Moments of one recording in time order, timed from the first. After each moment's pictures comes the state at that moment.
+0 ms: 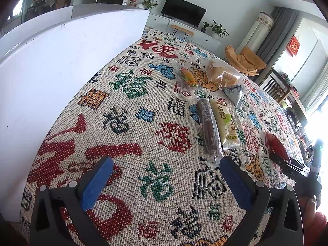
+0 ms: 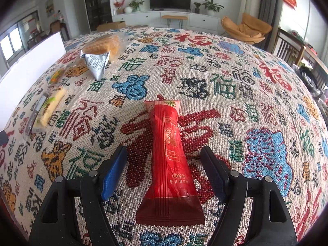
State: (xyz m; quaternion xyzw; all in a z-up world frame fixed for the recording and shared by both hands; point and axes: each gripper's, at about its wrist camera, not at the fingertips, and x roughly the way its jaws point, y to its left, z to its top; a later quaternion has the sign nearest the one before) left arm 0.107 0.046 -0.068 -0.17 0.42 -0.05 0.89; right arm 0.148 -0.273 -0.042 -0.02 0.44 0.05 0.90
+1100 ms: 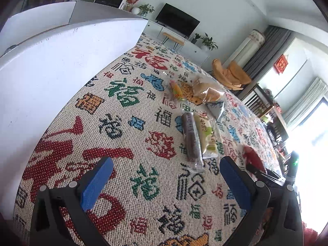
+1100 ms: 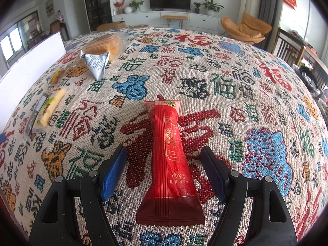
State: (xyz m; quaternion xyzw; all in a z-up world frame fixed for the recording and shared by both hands) left arm 0.094 0.067 -0.055 -0.25 0.38 -0.11 0.88; right arm 0.148 -0.273 -0.042 -0.02 0.44 0.05 0.90
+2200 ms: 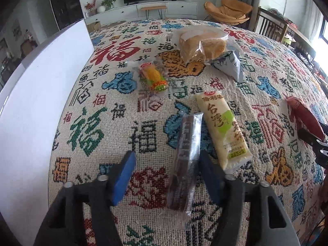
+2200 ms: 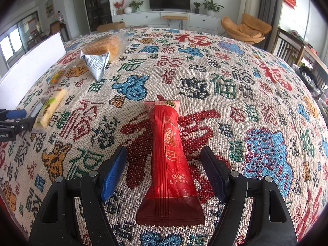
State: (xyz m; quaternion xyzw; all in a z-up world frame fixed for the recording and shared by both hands) left arm 0.188 -0.026 -0.062 0.05 0.49 -0.09 0.87; right arm 0.148 -0.273 -0.043 -0.02 0.44 0.06 0.90
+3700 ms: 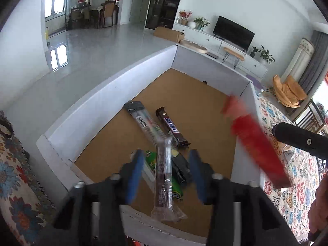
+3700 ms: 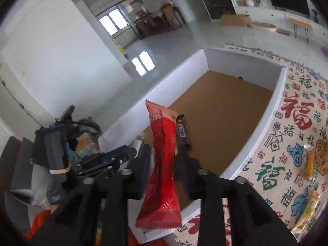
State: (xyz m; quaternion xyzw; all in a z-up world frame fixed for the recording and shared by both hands) left arm 0.078 0.316 0.030 -0.17 0.40 0.13 0.89; right arm 0.169 0.158 0.110 0.02 0.45 0.45 0.77
